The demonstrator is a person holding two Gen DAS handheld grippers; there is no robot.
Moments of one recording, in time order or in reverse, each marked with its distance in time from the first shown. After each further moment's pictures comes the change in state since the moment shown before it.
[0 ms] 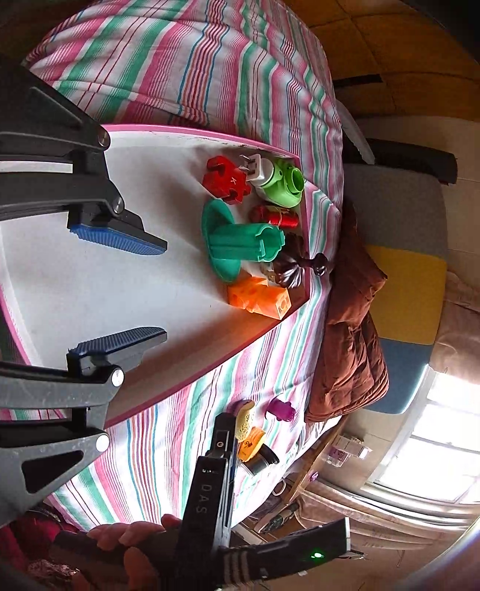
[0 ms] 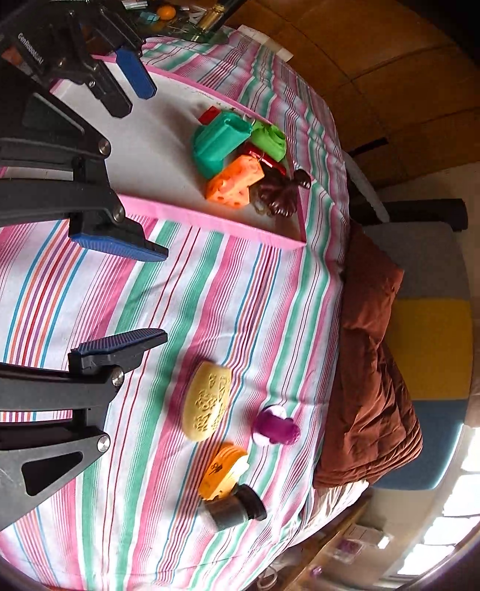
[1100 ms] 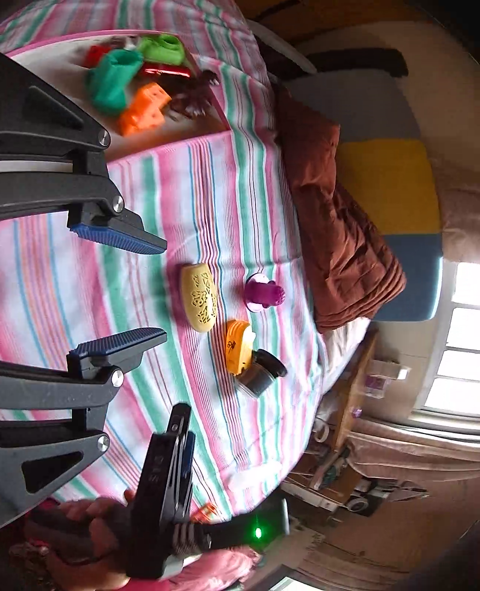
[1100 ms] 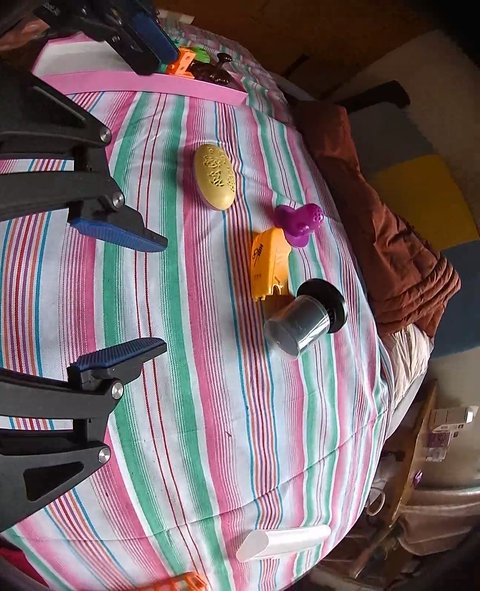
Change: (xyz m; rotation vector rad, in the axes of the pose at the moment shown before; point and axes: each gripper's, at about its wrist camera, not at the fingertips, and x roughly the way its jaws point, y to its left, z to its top) left arm 0.062 -0.170 0.075 0.294 0.060 -0.099; right arm -0.020 -0.182 -0.041 0.392 0.015 -0.085
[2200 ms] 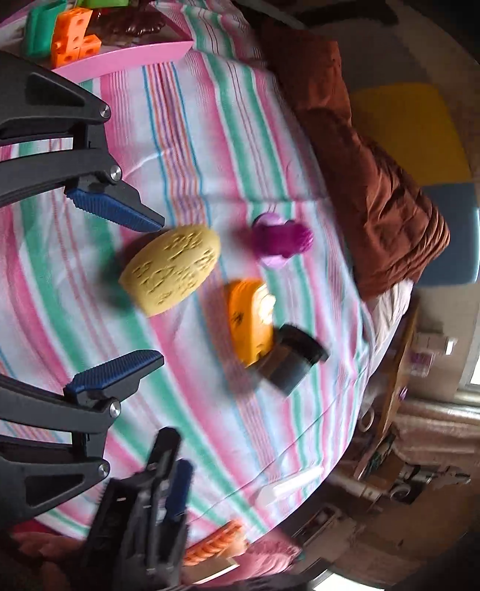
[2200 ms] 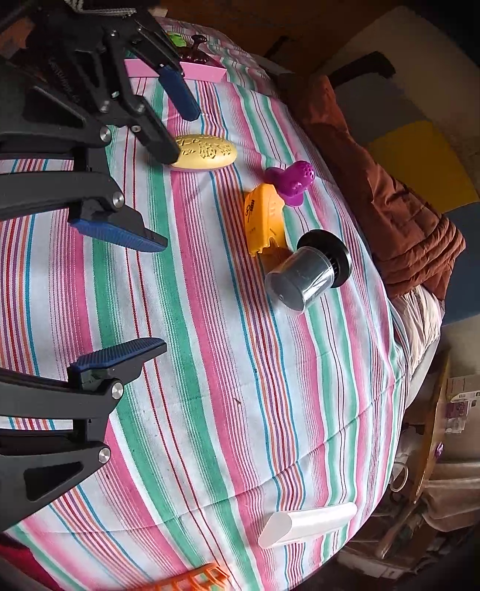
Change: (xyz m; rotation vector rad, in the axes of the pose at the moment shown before) left arm 0.086 -0.035 0.030 0.066 0.119 -0.046; right arm 0.007 -0.028 0.007 0.077 0.023 -0.051
